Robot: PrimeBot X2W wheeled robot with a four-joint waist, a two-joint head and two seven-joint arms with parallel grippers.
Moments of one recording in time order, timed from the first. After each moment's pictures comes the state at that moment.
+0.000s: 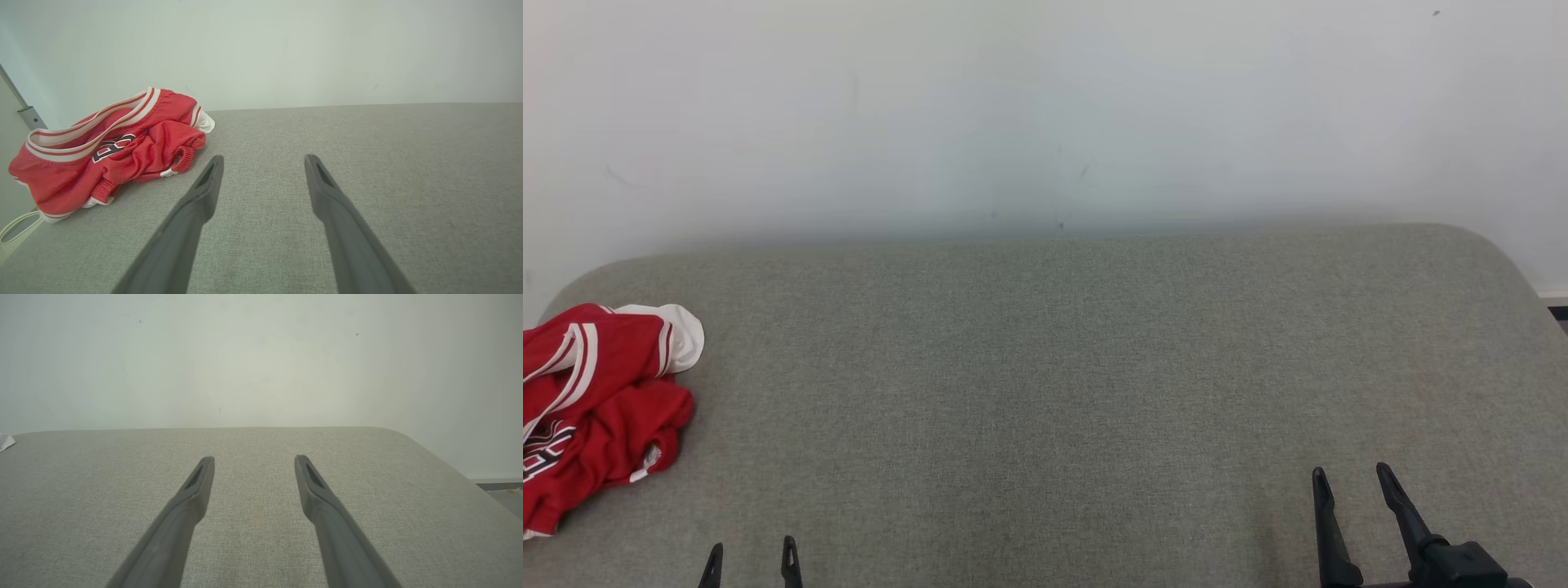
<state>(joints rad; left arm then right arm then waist) 0.14 0.06 0.06 0.16 -0.03 -0.01 -0.26 0.06 -0.05 -0.06 0.20 0.04 0.13 -0.26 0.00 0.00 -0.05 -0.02</state>
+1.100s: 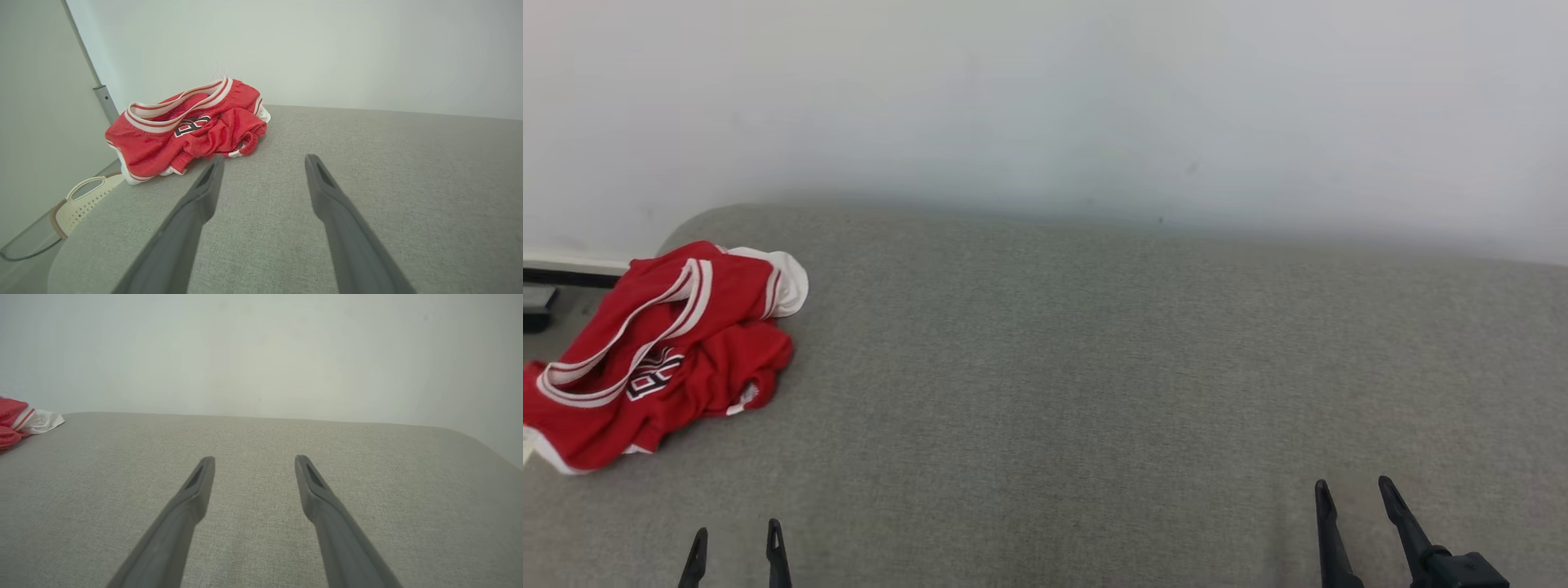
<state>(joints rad) 0.11 0.05 0.09 0.16 -0.04 -0.02 -0.26 0.08 -0.05 -0.06 0.22 0.05 0.13 -0.26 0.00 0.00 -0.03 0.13</state>
